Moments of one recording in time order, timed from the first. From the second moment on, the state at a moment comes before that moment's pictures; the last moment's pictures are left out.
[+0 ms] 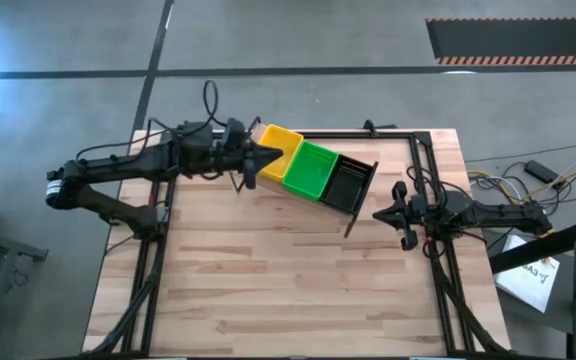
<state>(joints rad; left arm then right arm) 0.15 1.21 1.25 -0.12 -0.07 -0.52 0.02 0.02 0.01 0.02 -0.05 0.07</state>
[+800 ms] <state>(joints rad) 0.20 0.44 0.47 -0.11 -0.06 -0.05 0.02 0.04 0.01 0.02 -0.05 0.07</state>
